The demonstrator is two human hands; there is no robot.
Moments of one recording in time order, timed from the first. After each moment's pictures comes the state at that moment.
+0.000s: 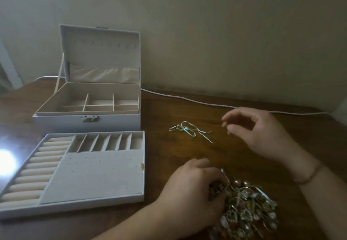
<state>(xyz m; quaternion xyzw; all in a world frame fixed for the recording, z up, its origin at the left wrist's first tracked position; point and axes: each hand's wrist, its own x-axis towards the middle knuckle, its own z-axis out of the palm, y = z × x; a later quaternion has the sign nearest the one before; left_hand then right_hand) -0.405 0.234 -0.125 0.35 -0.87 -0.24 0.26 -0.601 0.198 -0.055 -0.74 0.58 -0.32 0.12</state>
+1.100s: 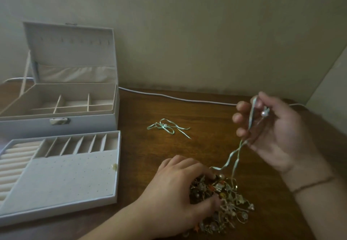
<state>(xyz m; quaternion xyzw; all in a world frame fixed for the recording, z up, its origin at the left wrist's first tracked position) -0.421 0.239 -0.124 0.33 -0.89 -0.25 0.21 -0.633 0.235 -0.043 -0.40 0.33 -0.64 0.57</state>
